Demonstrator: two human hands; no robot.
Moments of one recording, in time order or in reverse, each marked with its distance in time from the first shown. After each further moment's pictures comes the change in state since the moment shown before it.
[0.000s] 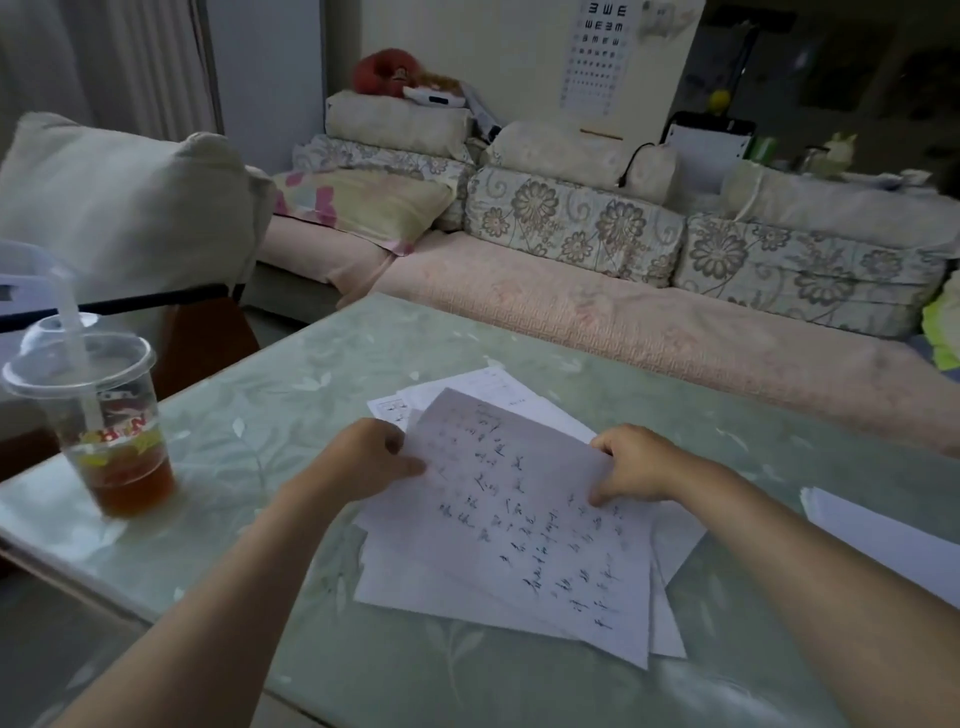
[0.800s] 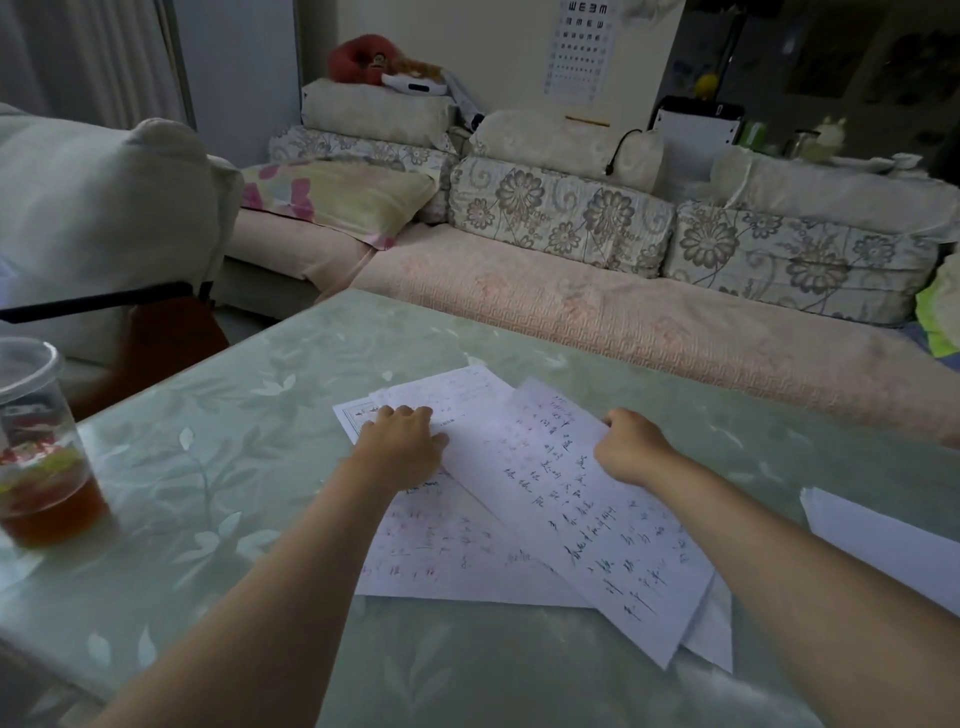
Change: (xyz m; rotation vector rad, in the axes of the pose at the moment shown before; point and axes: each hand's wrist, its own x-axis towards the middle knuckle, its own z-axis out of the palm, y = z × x) left_hand 0.061 0.046 0.059 0.403 0.034 0.127; right_hand 0.045 0.030 0.008 0.137 0.230 0.348
